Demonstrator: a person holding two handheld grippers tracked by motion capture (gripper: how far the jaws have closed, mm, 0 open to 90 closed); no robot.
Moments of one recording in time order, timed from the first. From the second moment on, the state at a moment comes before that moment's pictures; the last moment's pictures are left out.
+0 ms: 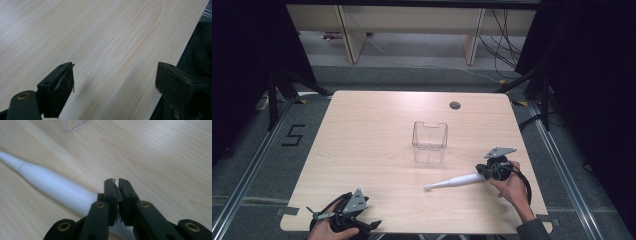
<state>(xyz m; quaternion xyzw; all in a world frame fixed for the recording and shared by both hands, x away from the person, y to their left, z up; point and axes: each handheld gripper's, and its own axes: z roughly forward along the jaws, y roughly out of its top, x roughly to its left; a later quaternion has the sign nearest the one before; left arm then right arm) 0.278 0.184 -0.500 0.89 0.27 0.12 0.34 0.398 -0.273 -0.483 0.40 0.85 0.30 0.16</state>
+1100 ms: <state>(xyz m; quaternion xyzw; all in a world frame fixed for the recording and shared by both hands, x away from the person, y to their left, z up) 0.277 0.184 -0.500 0.89 0.27 0.12 0.34 0.371 -0.280 -0.480 0.42 0.85 0.29 0.13</state>
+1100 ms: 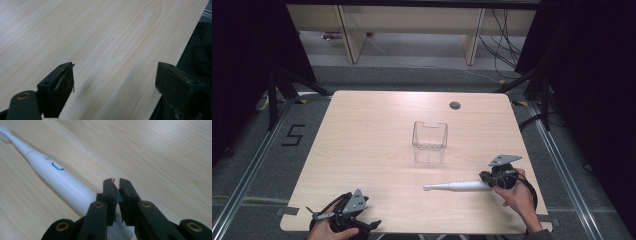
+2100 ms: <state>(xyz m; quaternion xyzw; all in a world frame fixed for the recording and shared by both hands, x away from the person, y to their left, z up) 0.277 0.184 -0.500 0.89 0.27 0.12 0.34 0.355 -0.275 -0.469 0.37 0.86 0.32 0.14</state>
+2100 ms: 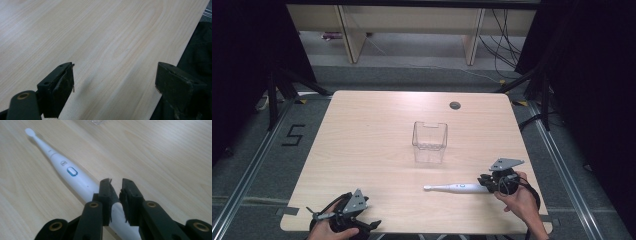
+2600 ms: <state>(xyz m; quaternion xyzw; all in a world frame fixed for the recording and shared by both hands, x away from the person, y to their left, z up) 0.278 0.184 -0.501 0.89 0.27 0.12 0.34 0.357 -0.244 -0.458 0.28 0.92 0.25 0.13</state>
